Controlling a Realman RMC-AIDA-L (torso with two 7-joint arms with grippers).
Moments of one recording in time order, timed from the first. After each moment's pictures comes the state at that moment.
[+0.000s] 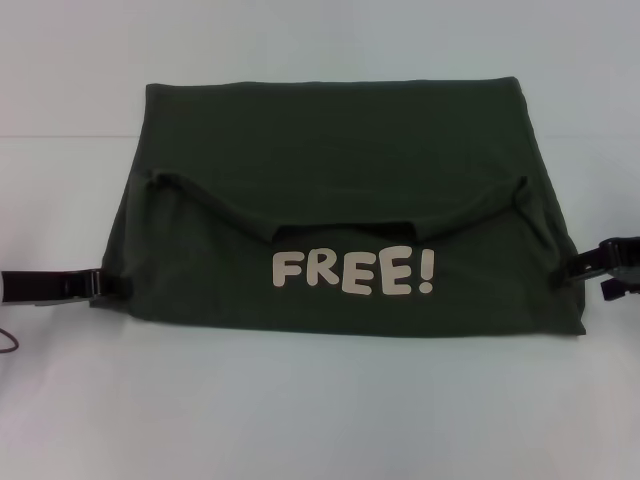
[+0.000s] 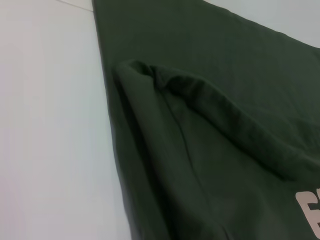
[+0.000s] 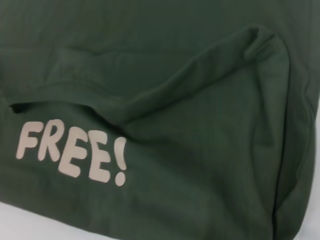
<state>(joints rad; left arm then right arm) -0.56 -1.97 0.79 0.62 2.23 1.13 -2.23 0.77 1.95 -0.71 -0.82 -2.69 -1.52 2.65</state>
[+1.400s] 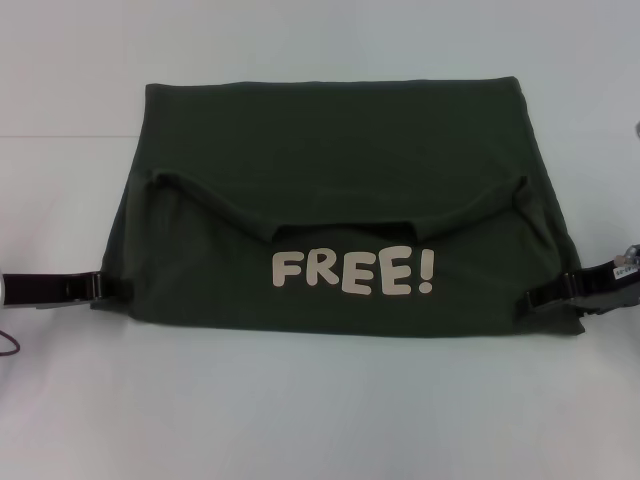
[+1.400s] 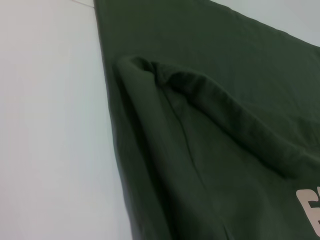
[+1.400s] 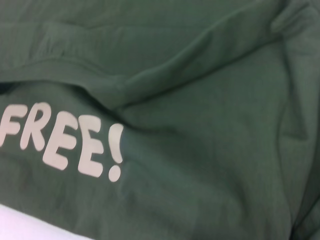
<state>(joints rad) -0.55 -1.97 0.79 0.62 2.23 1.13 -2.23 0.78 2.00 -0.74 -0.70 -2.69 -1.35 2.58</state>
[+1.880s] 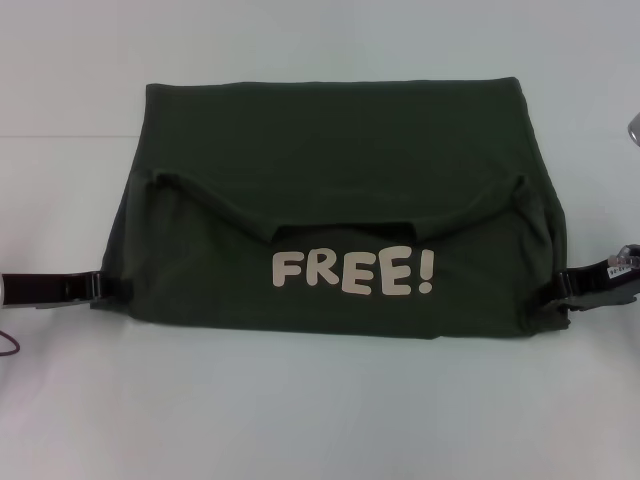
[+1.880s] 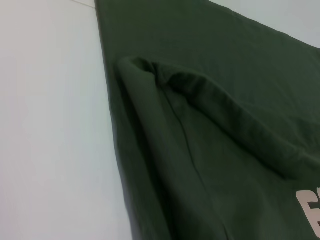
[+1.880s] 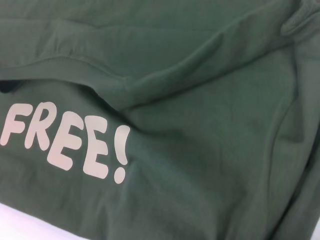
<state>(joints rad) -0.55 -1.97 0.78 0.62 2.23 1.13 -2.23 0.78 2.01 -0.75 -0.71 -2.69 -1.35 2.57</state>
